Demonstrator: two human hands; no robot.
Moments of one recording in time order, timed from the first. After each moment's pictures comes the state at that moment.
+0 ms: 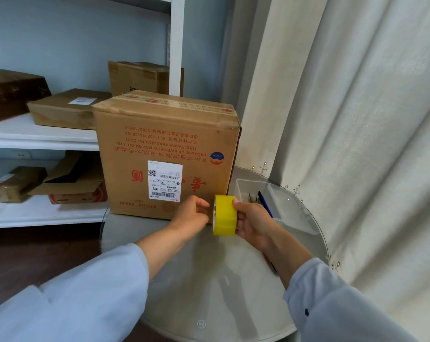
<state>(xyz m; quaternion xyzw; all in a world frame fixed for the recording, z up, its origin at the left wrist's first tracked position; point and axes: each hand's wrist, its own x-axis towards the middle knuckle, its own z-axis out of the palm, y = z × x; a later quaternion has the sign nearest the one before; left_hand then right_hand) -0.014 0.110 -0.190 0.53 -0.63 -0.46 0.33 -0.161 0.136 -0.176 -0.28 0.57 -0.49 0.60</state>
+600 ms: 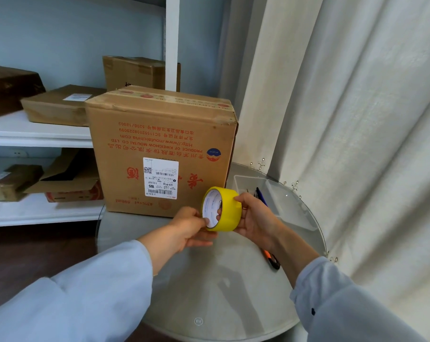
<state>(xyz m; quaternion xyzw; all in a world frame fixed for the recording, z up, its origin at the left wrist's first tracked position) -0.021 0.114 -0.198 0.53 -0.47 -0.65 0.28 -0.173 0.142 -0.179 -0.31 0.54 -0.48 0.62</state>
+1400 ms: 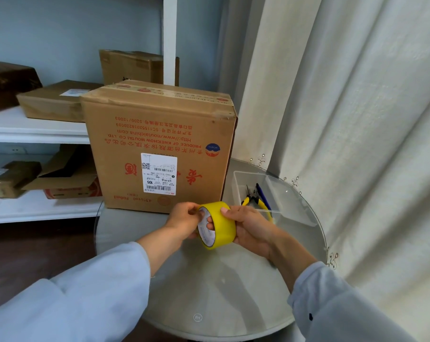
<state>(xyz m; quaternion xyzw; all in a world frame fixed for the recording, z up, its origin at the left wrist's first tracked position) -0.019 0.107 -0.217 0.54 -0.52 -0.56 0.34 -0.168 0.153 -0.194 -0.37 0.47 -0.43 0.68</state>
